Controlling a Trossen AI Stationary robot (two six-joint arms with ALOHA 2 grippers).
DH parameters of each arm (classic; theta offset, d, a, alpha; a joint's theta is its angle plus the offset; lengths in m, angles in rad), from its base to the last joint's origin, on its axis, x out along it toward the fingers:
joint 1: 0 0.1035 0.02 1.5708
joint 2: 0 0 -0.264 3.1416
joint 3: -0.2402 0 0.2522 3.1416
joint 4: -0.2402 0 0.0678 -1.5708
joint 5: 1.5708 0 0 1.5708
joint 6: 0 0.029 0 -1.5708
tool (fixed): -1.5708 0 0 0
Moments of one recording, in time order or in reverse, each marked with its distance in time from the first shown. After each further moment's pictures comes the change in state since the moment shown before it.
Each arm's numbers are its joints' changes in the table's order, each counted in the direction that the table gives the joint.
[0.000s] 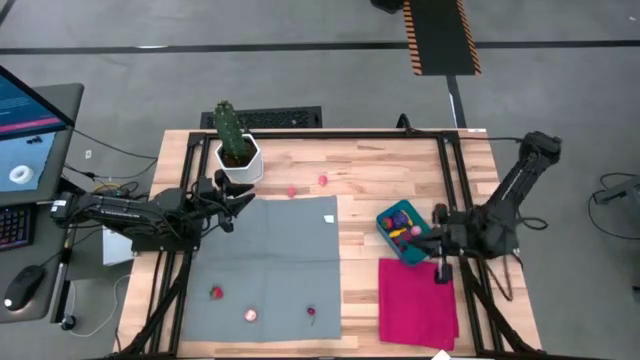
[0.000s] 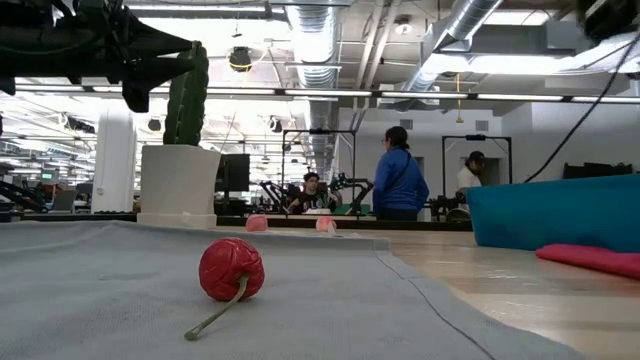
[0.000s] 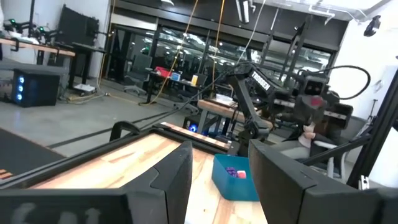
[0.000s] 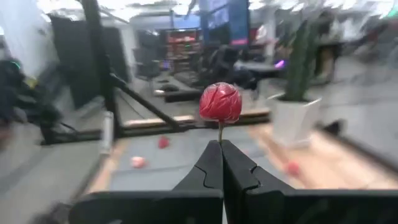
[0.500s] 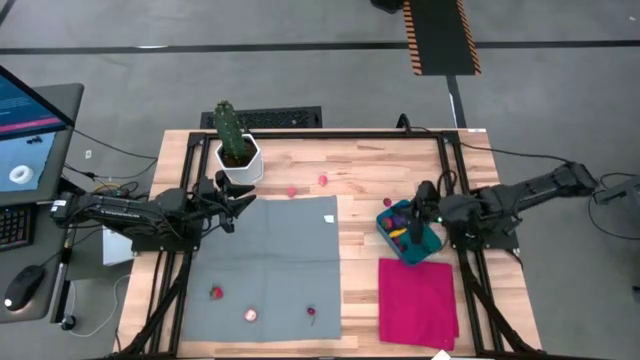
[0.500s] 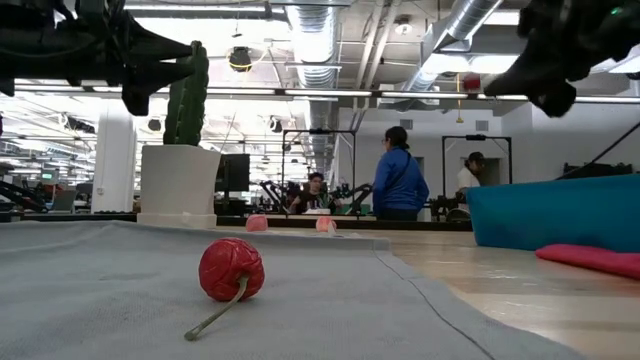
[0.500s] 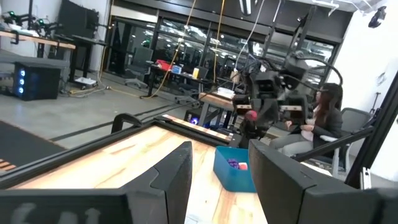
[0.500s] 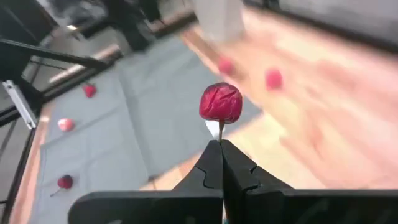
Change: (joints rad) left arm 0.000 0.000 0.000 -0.034 -0.002 -0.007; right arm -0.666 0.102 -0.113 -0.741 0.577 0.541
